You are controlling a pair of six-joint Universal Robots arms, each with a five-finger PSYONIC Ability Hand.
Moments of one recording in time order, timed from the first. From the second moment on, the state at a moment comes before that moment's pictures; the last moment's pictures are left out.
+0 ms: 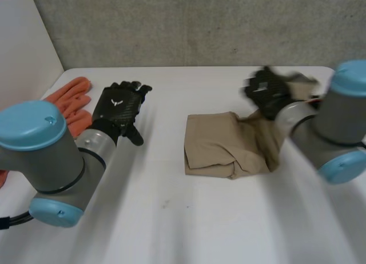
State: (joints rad) left arm 4.23 -1.94 -1.62 3.51 -1.56 3.34; right arm 1.94 -1.03 1.30 -0.18 1.31 2.10; left_hand 0.19 0.20 0.21 0.20 0.04; right_hand 0.96 1.18 1.18 1.19 0.95
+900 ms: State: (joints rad) left arm 4.04 -2.54 -0.94 3.24 -1.46 3.32; right arm 1.92 -0.74 1.02 0.20 1.33 2.83; left_hand 0.19 0.20 0.21 0.20 0.04; right_hand 0.20 0.22 0.21 0.23 0.06
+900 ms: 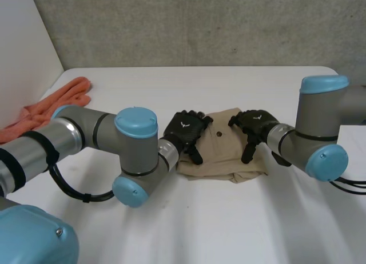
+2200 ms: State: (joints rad) left arm 4.11 -1.94 -1.27 2.94 -1.34 3.30; right arm 1.87 -0.84 1.38 -0.06 1.35 3.36; left_hand 0.19 0.20 0.21 0.20 0.04; right_hand 0.18 0.21 0.21 0.23 0.06
